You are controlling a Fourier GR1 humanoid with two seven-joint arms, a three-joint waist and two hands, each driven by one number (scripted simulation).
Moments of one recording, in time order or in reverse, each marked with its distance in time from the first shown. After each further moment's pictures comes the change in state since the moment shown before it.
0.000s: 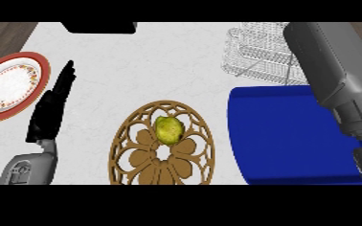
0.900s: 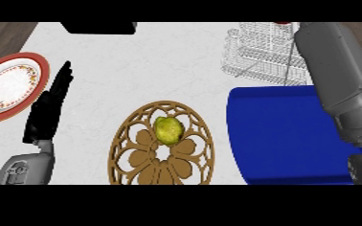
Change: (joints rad) left arm 0.002 0.006 0.020 0.010 0.007 -0.014 -0.004; right arm 0.084 0.017 -0.223 -0.053 -0.224 -0.207 -0.118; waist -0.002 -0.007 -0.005
